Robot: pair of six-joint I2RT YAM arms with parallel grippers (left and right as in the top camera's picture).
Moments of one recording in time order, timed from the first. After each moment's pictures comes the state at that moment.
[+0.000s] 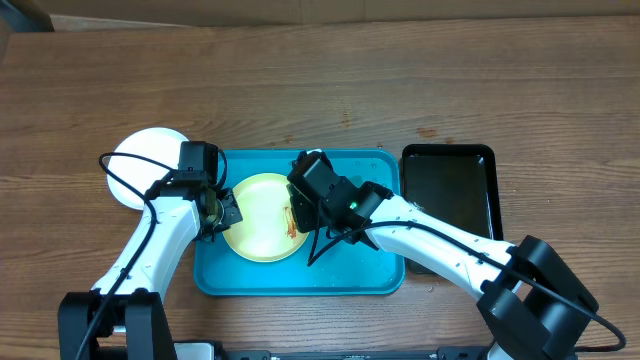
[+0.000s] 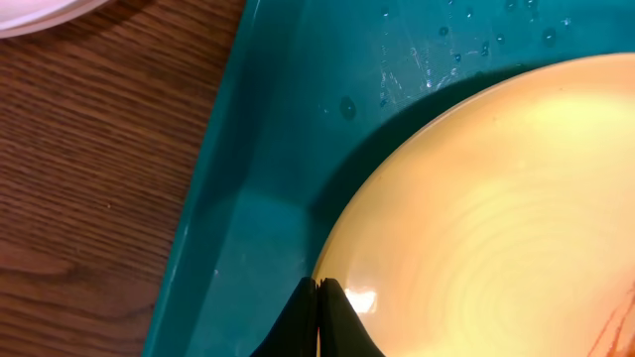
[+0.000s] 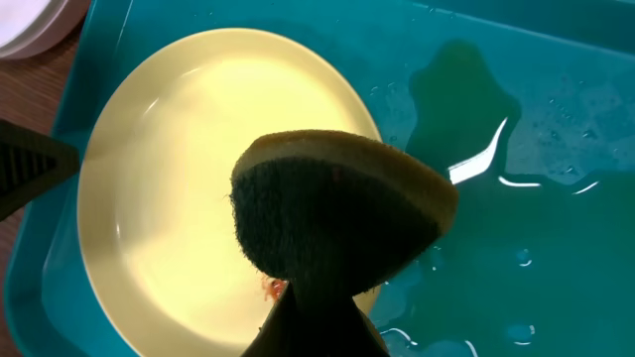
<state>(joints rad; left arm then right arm) -0.02 1.51 0.85 -0.71 -0.07 -0.39 0.87 1.79 1.20 -0.44 -0.01 0.55</state>
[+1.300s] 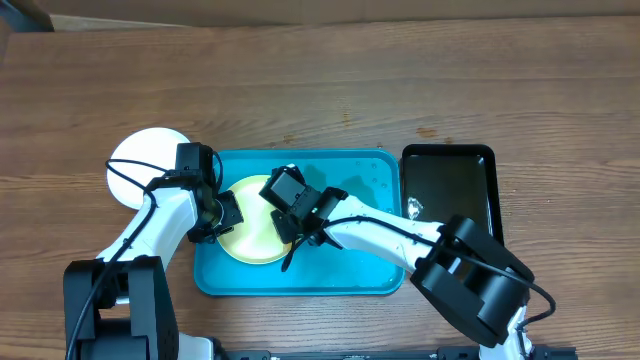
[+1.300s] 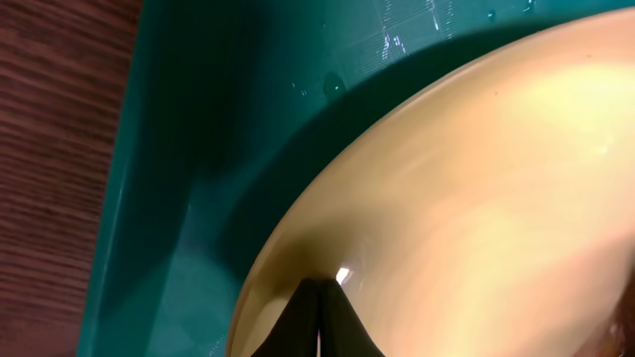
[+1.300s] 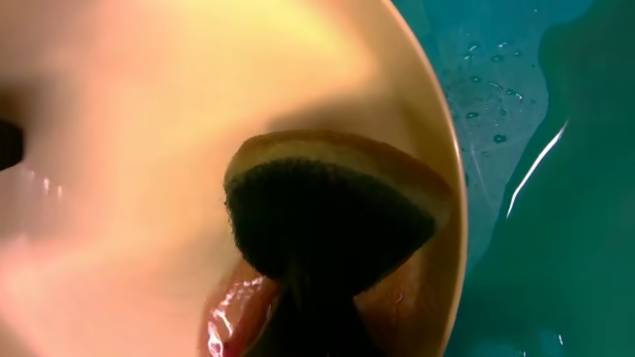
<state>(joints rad) 0.03 1.62 0.84 -0.68 0.06 -0.36 0.94 2.02 1.32 -0.44 0.04 0.49</state>
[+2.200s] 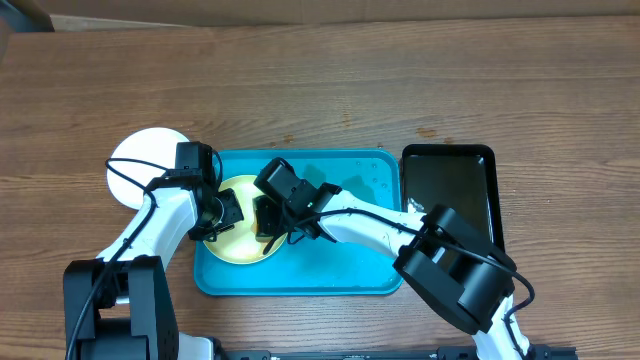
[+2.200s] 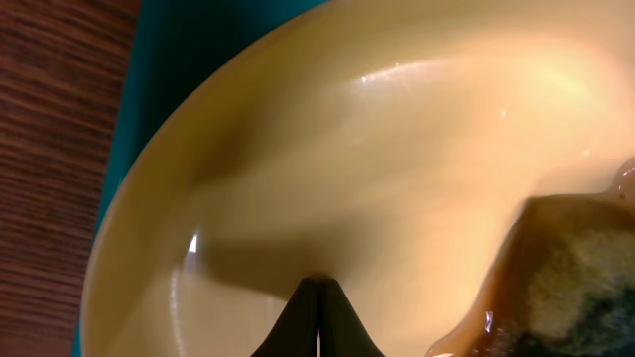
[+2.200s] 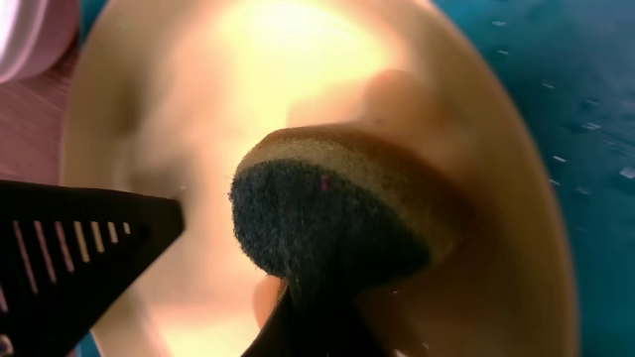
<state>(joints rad) 0.03 1.62 0.84 -0.66 0.07 -0.36 0.92 2.11 1.36 -0.26 -0.21 0.80</state>
